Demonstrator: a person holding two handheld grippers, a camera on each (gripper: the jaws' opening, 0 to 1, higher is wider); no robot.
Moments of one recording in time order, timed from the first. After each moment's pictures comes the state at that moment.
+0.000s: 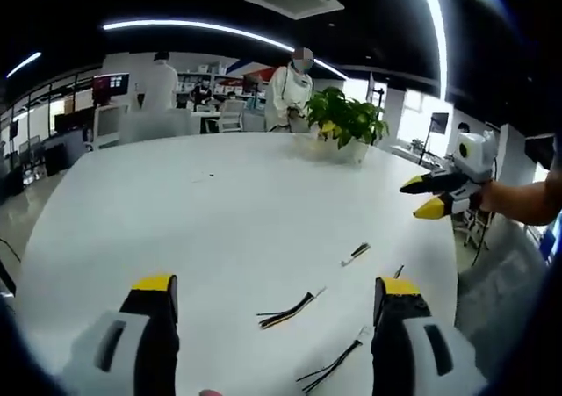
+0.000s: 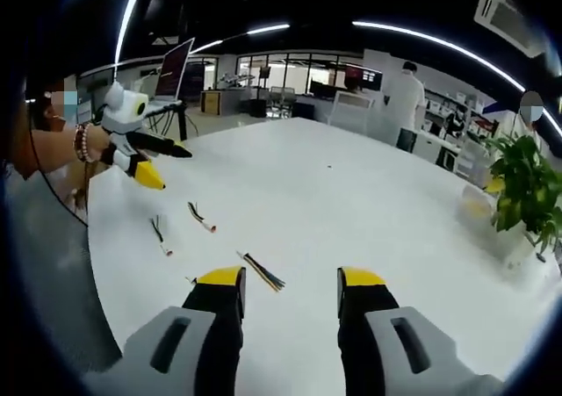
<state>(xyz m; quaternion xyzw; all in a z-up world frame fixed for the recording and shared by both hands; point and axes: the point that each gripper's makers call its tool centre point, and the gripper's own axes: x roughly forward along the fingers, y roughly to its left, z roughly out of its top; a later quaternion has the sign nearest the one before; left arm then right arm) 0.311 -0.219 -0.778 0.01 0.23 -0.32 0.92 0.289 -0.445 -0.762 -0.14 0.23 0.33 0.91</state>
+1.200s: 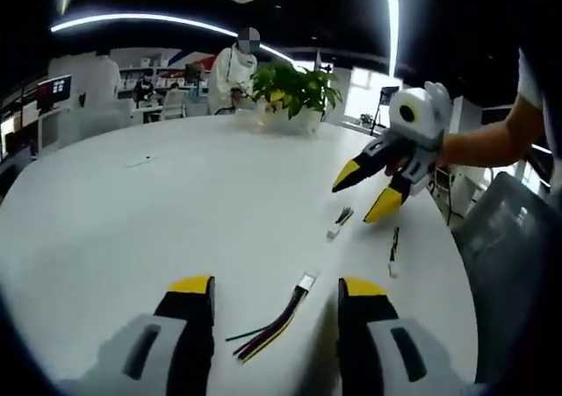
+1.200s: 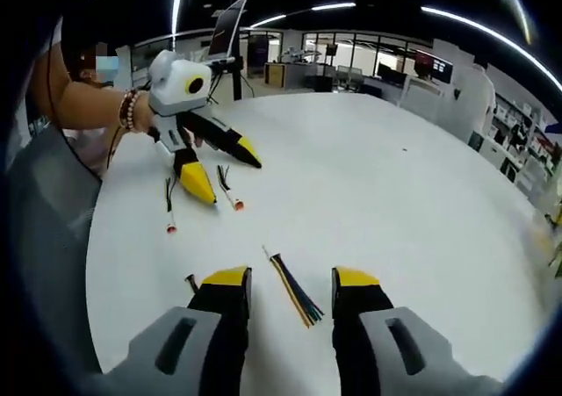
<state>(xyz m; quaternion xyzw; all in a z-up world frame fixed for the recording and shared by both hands) 0.321 -0.270 -0.840 0.05 0.24 -0.45 0.86 0.307 -0.380 -0.831 -0.18 0.27 0.47 0.82</state>
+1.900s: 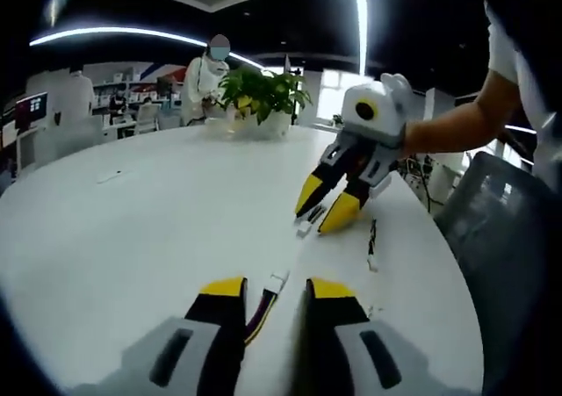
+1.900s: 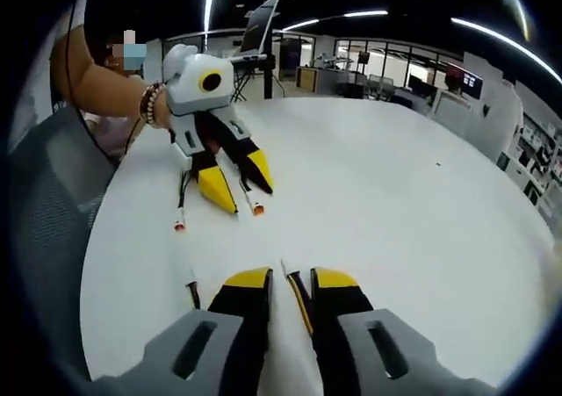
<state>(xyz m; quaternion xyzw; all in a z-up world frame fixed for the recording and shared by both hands) 0.308 -0.288 -0.842 0.06 0.20 -0.51 0.84 0.303 -0.359 -0.843 -0.20 0.25 0.53 0.78</state>
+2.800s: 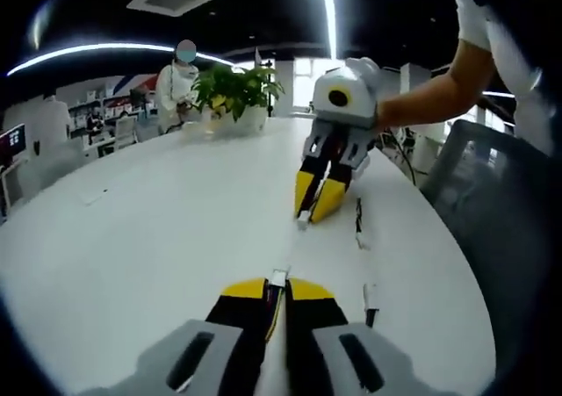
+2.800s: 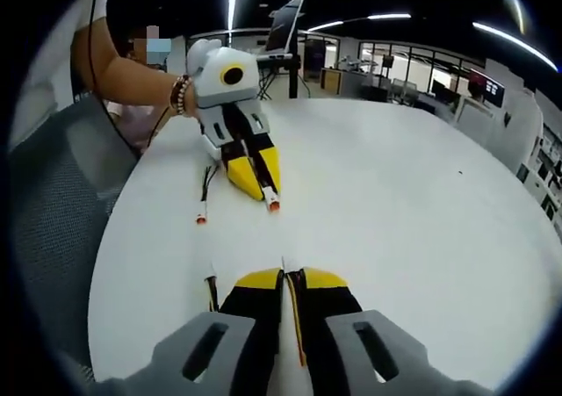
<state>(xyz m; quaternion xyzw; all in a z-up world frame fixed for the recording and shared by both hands) 0.285 -0.288 -0.837 0.13 0.17 -0.56 0.80 0.287 -0.353 -0.844 -0.21 0.25 0.58 0.75</state>
